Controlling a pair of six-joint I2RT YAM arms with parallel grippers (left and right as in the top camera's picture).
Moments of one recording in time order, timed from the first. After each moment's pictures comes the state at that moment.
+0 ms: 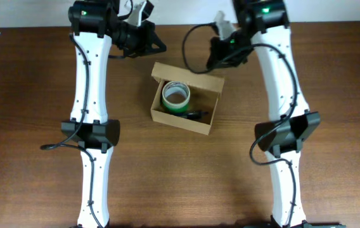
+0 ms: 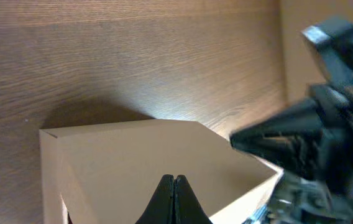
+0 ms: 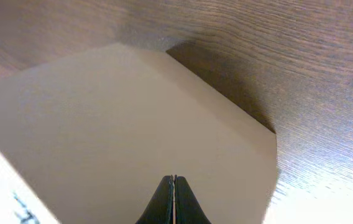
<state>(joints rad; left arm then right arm) -0.16 2.60 3.13 -1.68 0.75 -0.15 0.26 2.45 2.81 -1.69 -0.43 0.05</state>
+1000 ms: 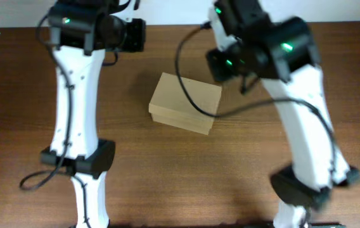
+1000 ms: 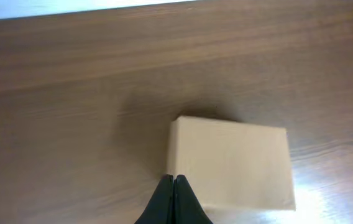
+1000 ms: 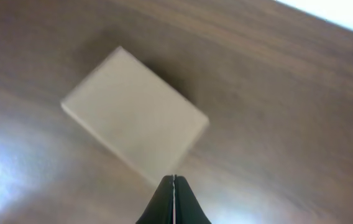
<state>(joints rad) -0.24 2.22 2.93 -1.69 0.11 -0.11 0.49 1.98 2.62 -1.69 0.09 0.08</state>
